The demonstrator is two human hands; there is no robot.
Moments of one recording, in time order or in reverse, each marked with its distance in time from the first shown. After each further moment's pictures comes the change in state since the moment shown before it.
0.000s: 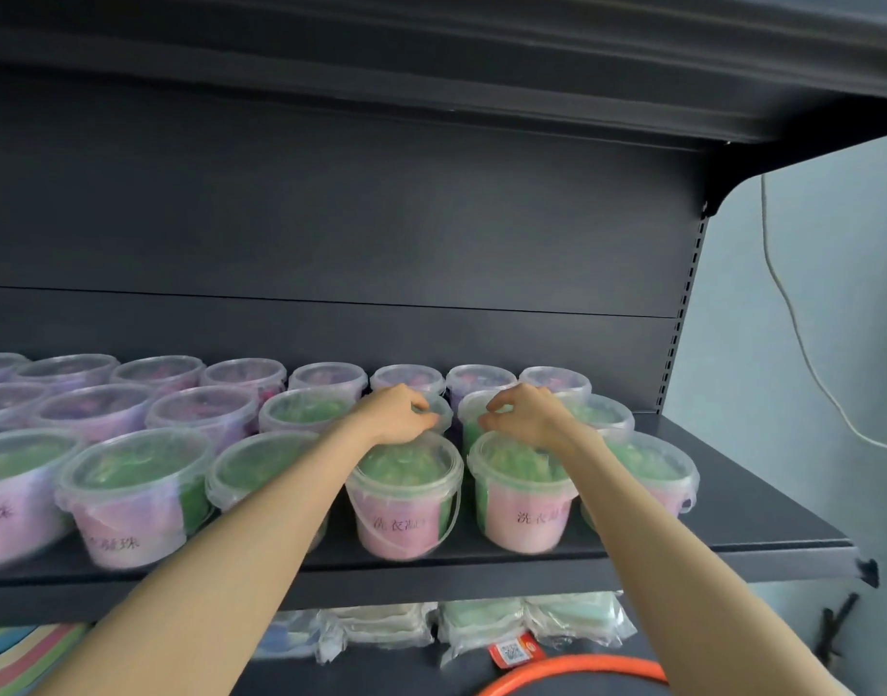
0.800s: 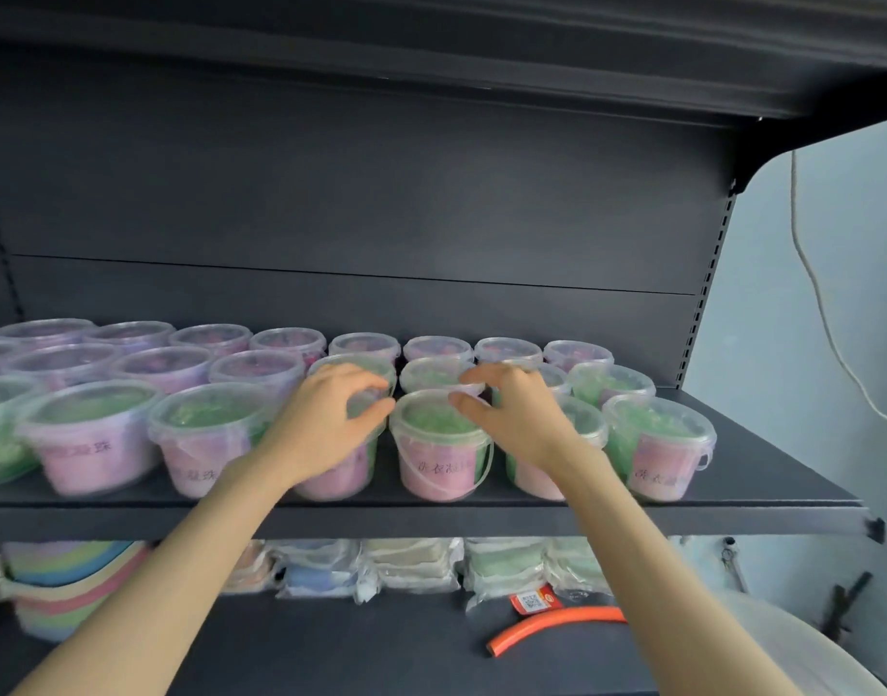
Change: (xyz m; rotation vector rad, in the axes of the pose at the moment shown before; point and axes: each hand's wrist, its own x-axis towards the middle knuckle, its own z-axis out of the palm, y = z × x) left_hand -0.138 -0.051 -0.025 -0.103 0.503 0.223; right_hand -0.091 -0.063 0.021 0.219 0.201 -0.305
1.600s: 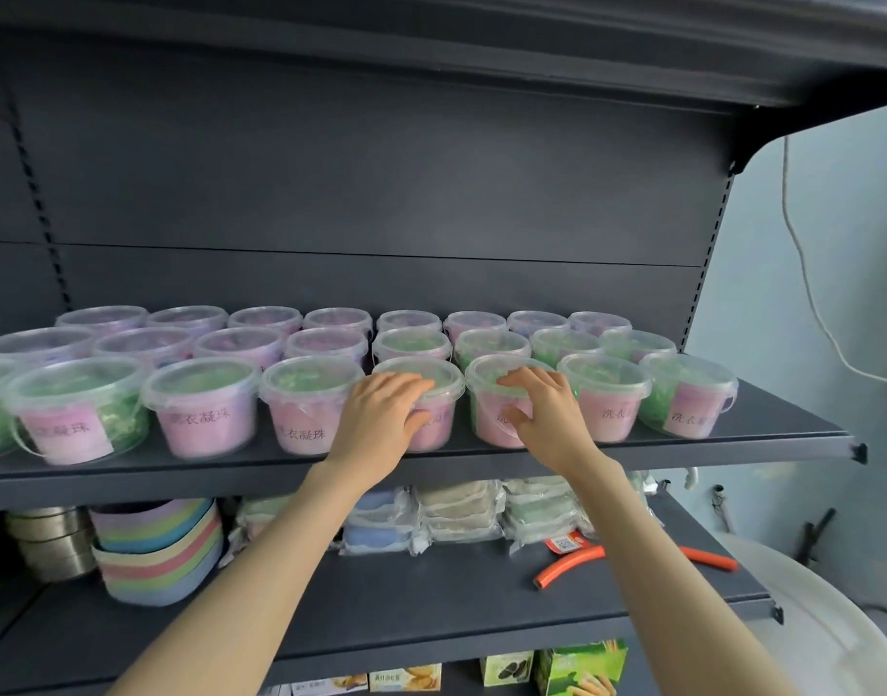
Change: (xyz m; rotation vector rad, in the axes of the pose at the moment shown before) left_hand -0.053 -0.052 -0.006 0.130 -0.012 0.164; right_hand -0.044 -0.035 0.066 -0.132 0.115 0.106
